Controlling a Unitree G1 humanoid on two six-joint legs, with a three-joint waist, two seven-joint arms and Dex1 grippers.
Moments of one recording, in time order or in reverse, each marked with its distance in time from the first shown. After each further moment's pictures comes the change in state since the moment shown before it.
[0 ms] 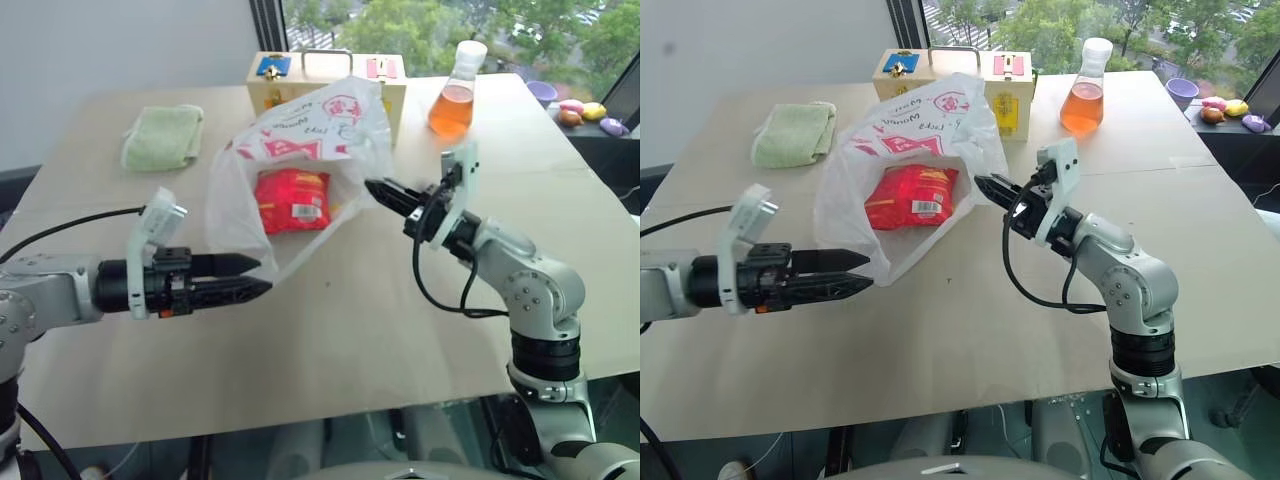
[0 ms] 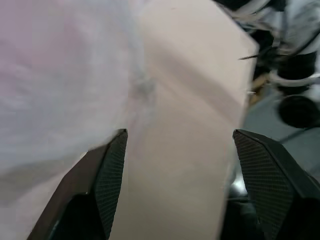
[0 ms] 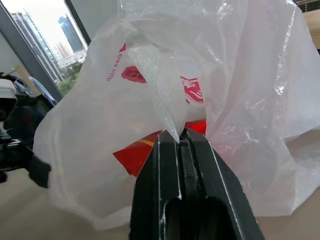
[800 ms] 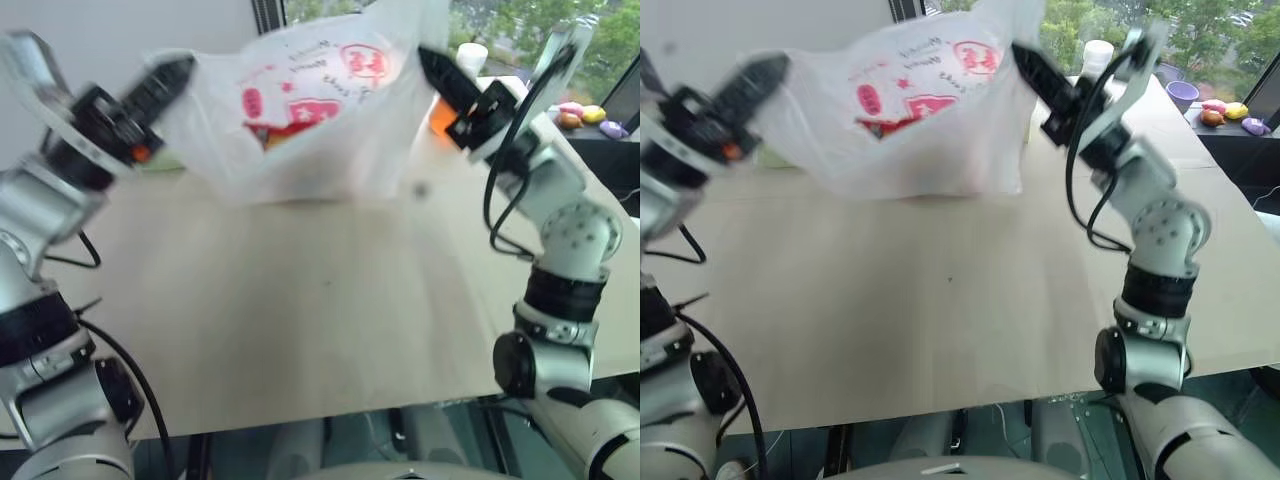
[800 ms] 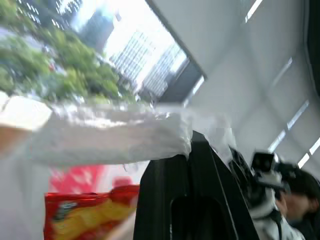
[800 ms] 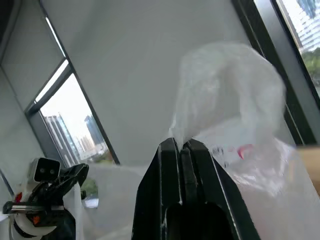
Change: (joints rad) left arm -0.660 -0.235 0.121 0.563 -0.419 -0.257 0.628; right arm -0.430 -0.063 -0.294 0.293 0.286 -0.069 -0.142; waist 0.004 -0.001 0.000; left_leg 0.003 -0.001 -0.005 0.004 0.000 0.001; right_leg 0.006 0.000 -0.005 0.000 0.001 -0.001
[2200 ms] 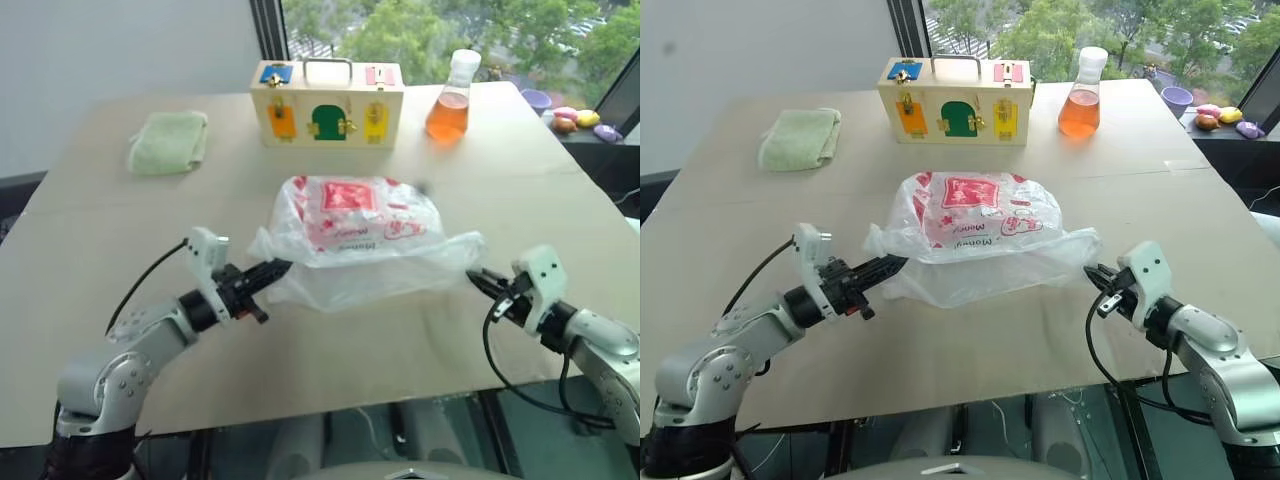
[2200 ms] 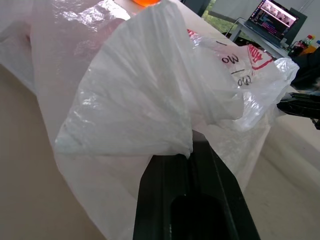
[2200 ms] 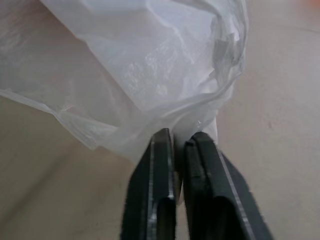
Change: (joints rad) left arm 0.867 -0.177 -0.234 -0.600 0.582 -0.172 -0.361; right arm 1.112 -0.411 0.211 -0.405 -0.462 -0.295 0.212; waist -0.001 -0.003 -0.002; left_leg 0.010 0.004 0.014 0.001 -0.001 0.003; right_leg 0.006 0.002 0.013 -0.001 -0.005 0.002
